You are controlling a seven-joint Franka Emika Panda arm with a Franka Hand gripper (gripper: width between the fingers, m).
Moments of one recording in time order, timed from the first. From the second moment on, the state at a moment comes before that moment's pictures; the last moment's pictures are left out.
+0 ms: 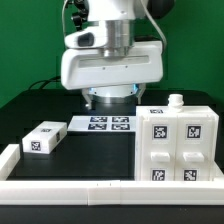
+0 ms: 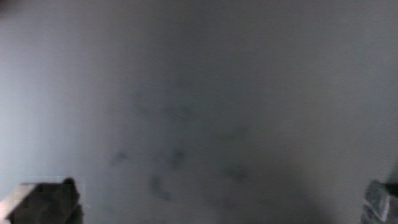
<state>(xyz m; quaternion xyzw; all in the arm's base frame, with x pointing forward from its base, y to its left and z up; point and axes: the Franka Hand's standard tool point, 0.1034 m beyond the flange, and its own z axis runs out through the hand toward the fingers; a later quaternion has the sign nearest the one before) 0.474 -0.007 0.097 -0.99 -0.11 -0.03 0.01</state>
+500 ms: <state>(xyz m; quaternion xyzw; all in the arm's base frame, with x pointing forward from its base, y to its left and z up) 0.468 -0.016 0.089 -1.00 0.02 -0.02 0.02</state>
